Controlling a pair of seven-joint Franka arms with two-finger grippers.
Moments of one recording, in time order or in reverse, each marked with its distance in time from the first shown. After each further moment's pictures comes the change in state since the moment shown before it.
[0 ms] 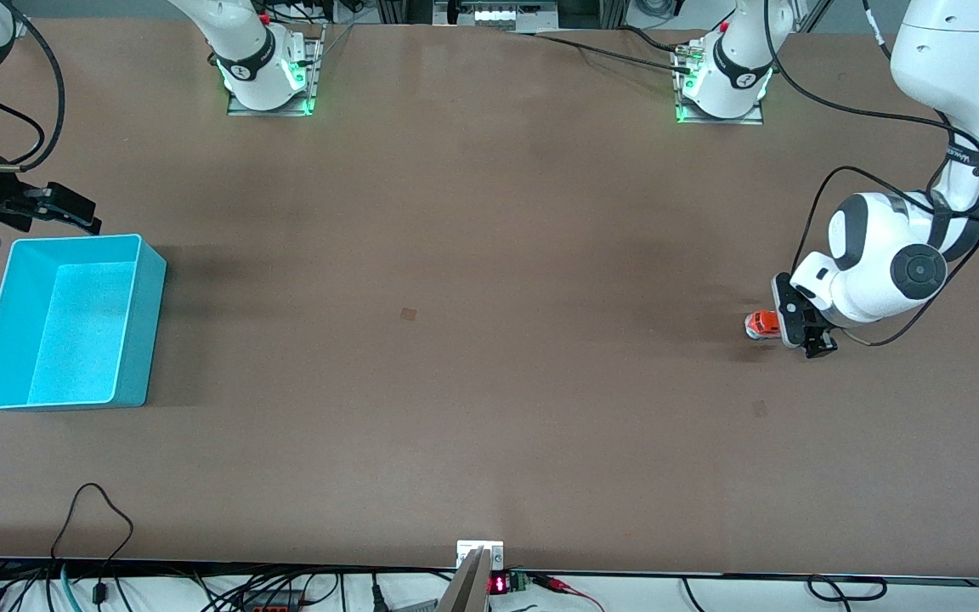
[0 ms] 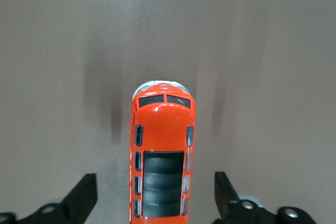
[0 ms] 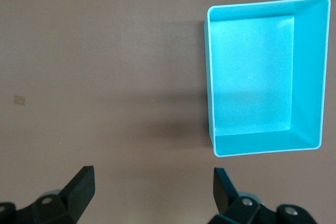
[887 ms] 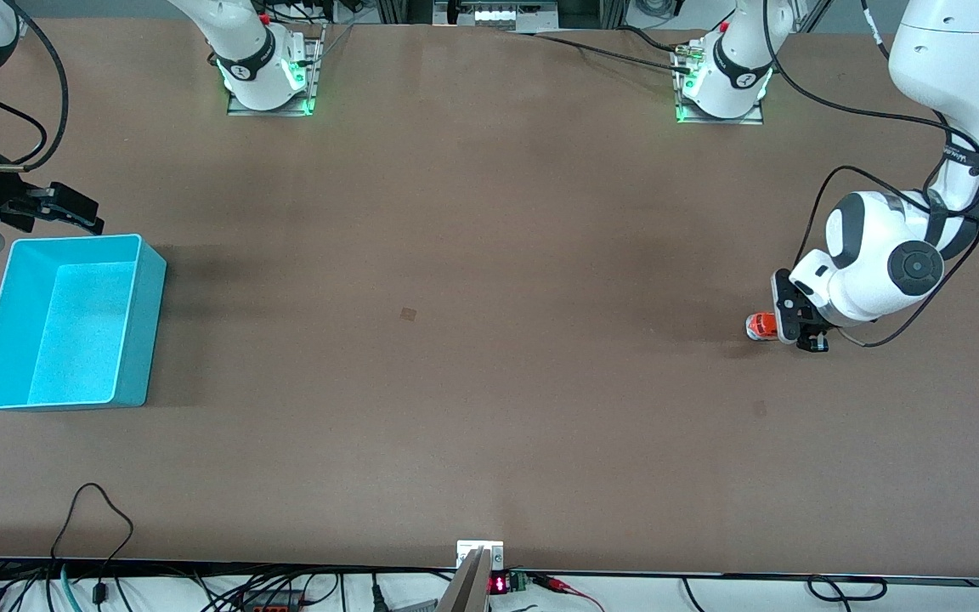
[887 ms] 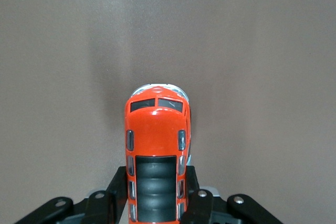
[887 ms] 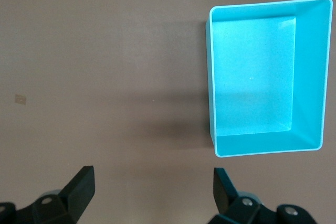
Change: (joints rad) left arm 0.000 -0.002 -0.001 -0.006 0.000 0.018 0.056; right arm 0.006 0.000 0.000 0.000 0.000 0.000 0.000
